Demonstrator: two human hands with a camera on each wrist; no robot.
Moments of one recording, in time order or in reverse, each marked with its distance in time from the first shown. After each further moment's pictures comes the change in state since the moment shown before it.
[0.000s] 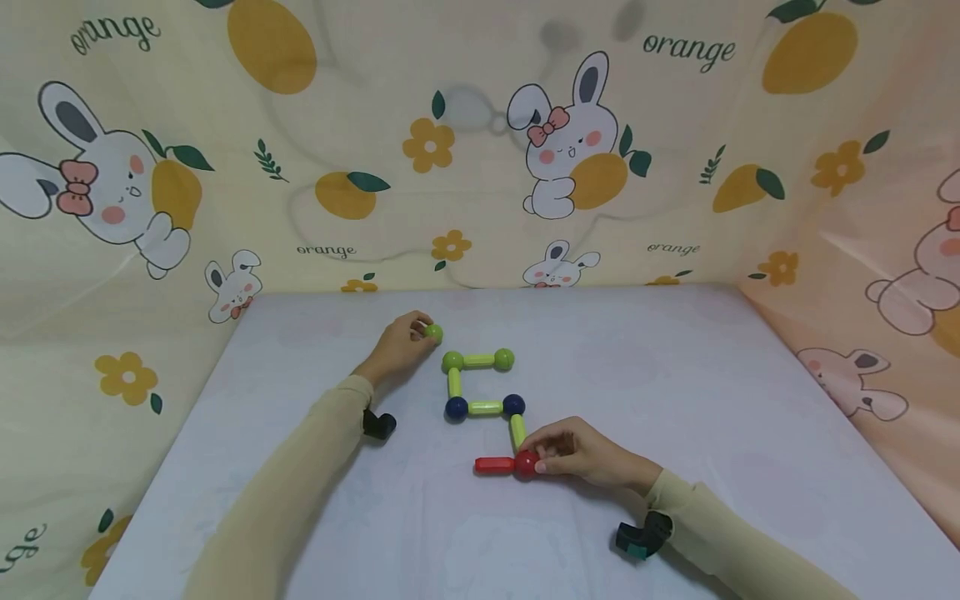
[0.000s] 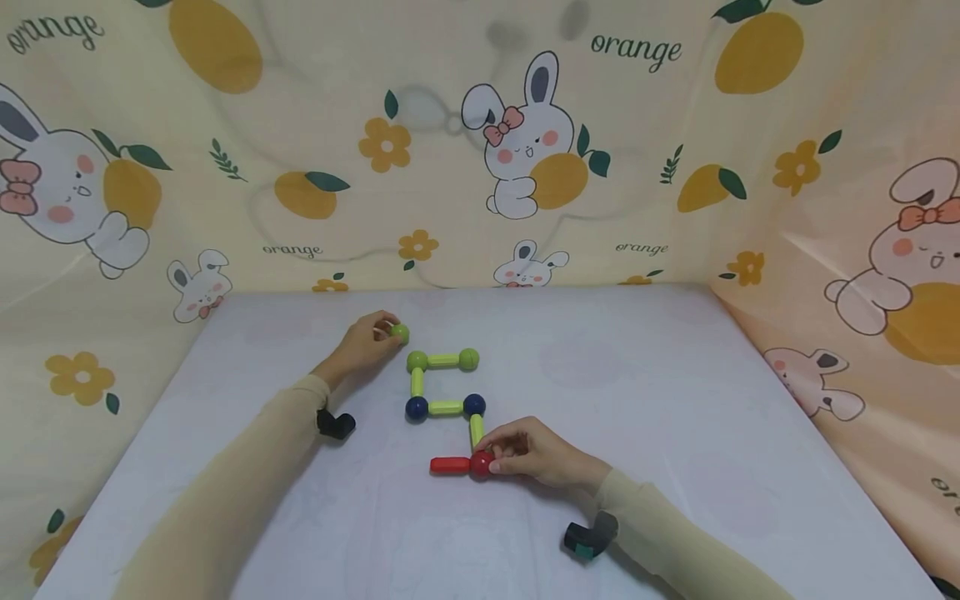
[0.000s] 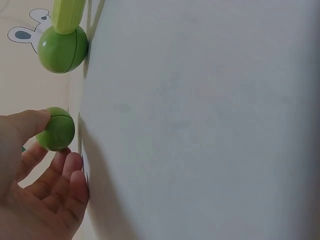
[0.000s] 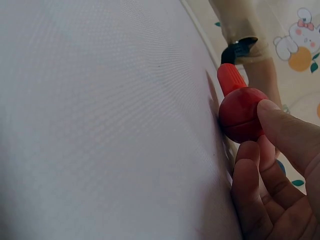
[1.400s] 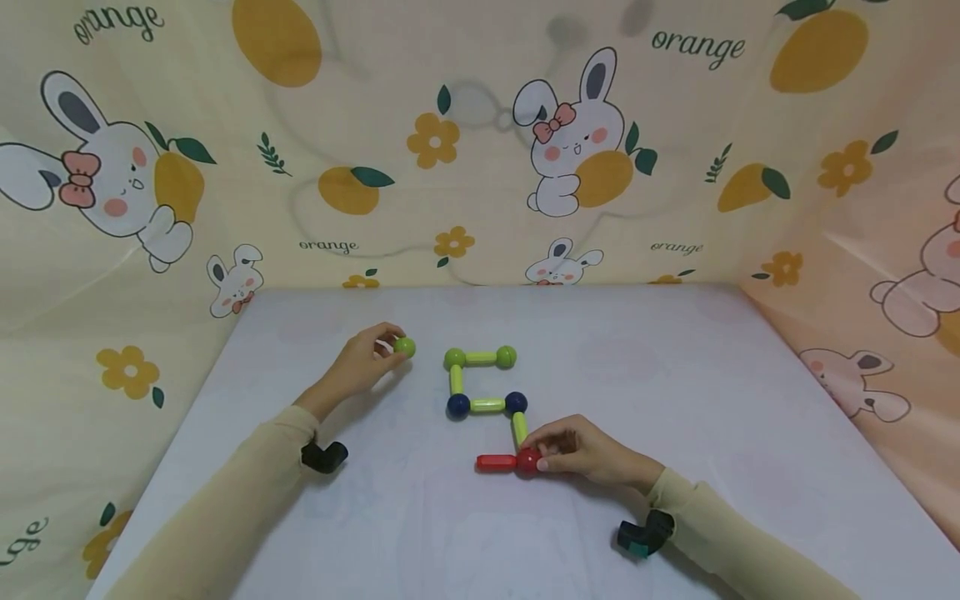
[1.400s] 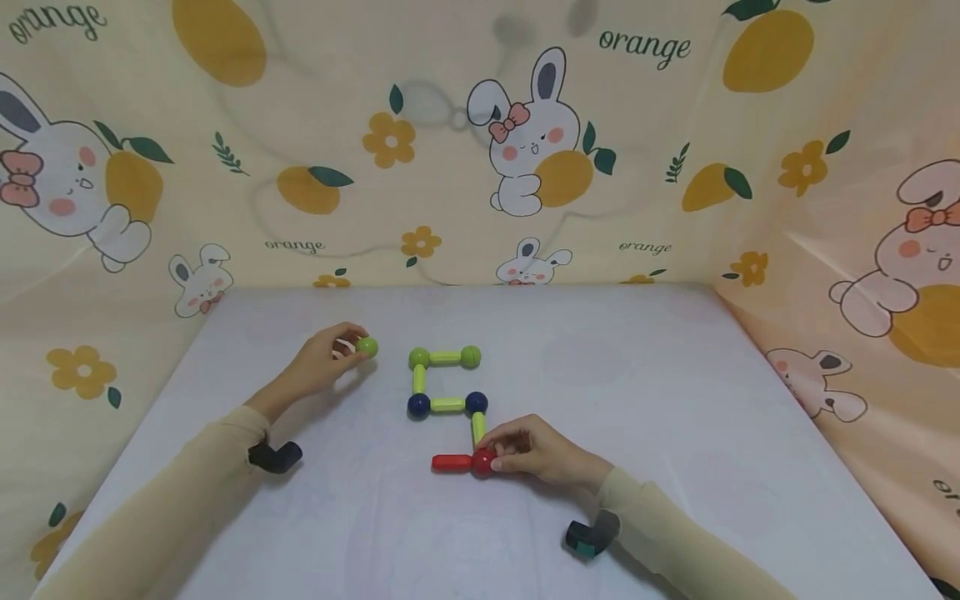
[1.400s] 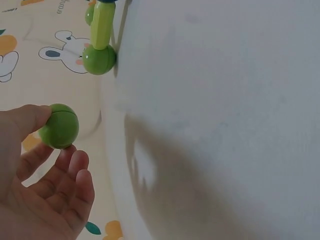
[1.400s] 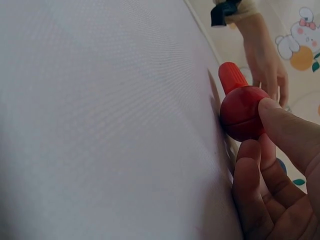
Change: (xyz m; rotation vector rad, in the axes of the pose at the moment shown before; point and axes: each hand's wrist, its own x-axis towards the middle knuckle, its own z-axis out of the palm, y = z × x) left_hand -0.072 -0.006 -0.040 0.035 0.049 0.110; right_hand 0.000 -0.001 0.000 -0.017 0.004 0.009
